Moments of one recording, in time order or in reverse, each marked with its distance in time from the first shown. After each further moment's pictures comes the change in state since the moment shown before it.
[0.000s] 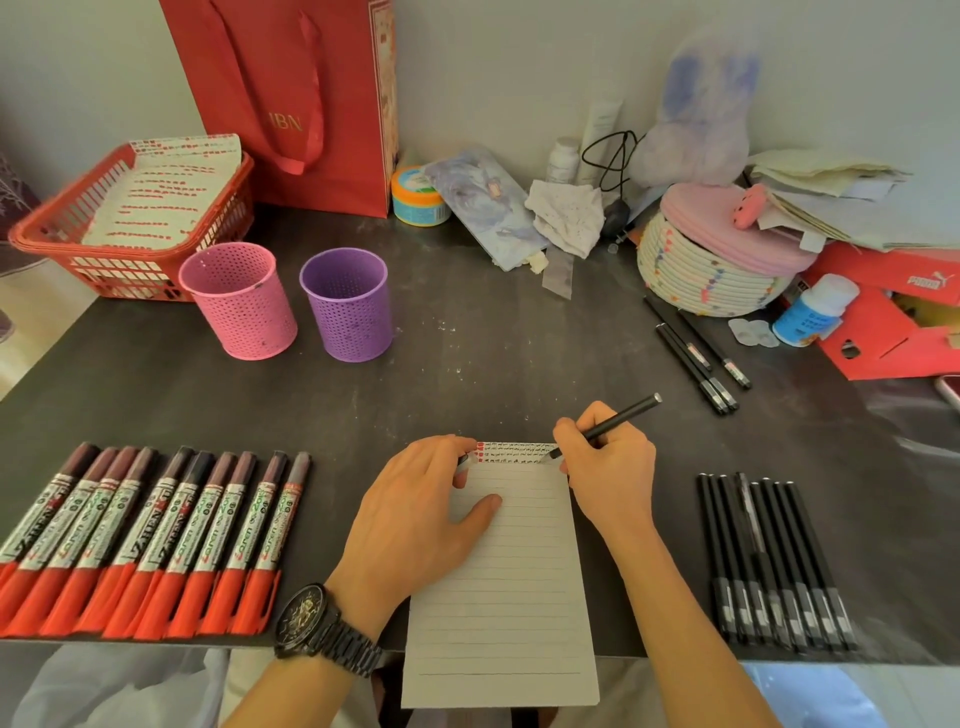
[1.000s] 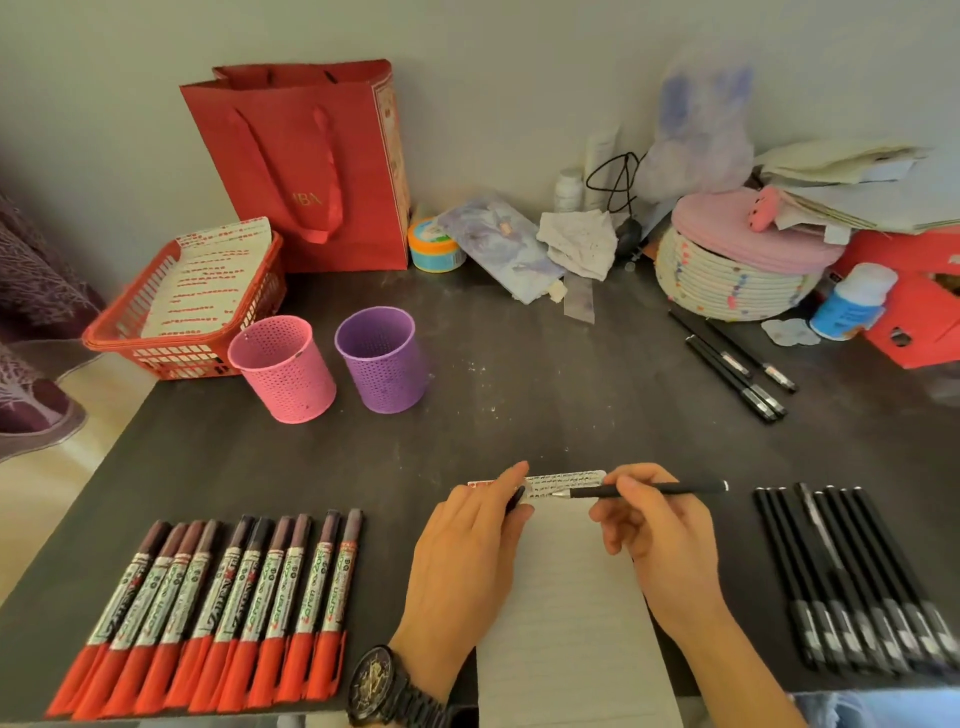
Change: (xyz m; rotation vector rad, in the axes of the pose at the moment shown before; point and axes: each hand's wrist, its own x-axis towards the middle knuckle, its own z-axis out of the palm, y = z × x) left_hand -0.002 0.012 -0.010 -0.010 0.122 0.067; right_hand -0.046 -0.014 -0.009 0.738 -0.124 0.148
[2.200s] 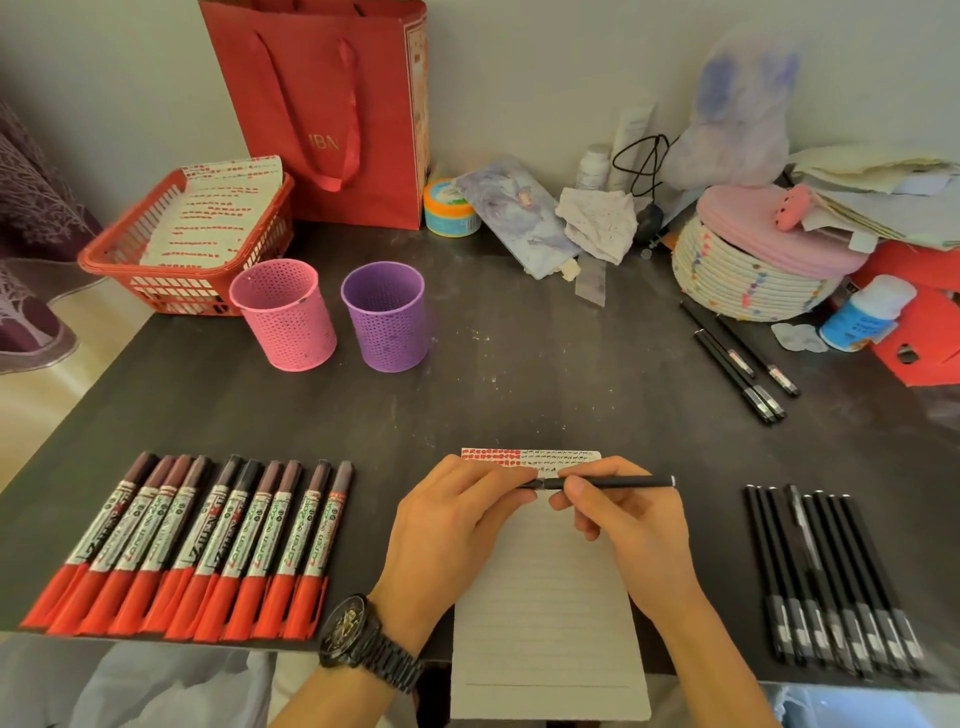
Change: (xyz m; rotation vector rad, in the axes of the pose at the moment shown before) left_hand -0.005 -0.009 0.000 -0.095 0.151 0.181; right_hand -0.003 0.001 0.000 -0.289 -0.229 -0.076
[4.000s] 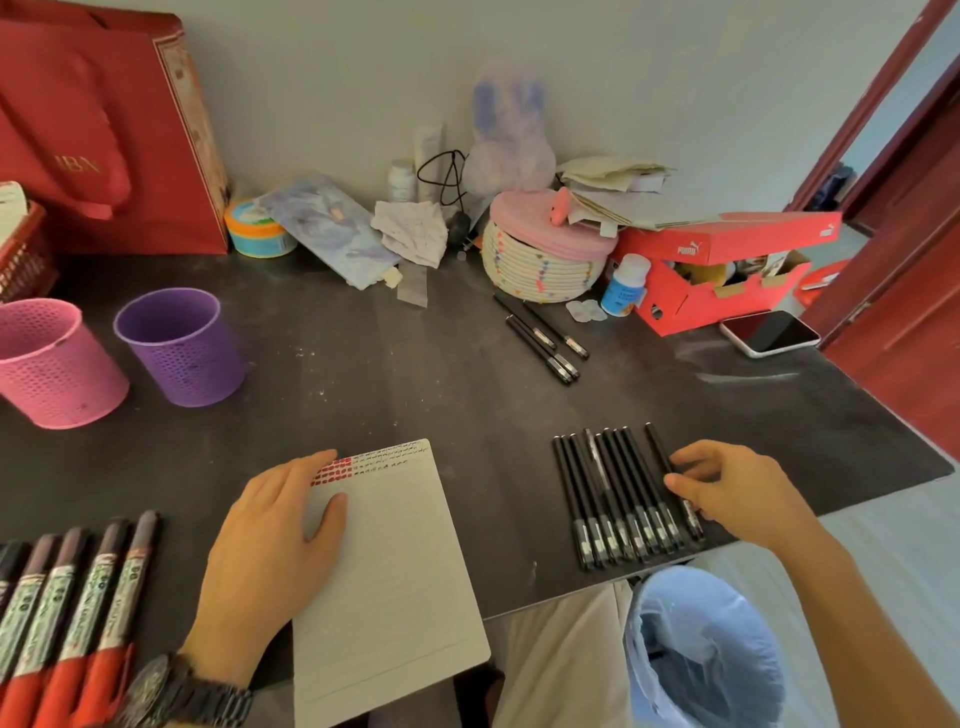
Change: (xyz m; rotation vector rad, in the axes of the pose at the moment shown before) left_hand 0.001 -0.003 0.003 0.103 -0.314 -0.349; right_hand -0.059 -0.046 -0.239 -1.067 0.243 0.557
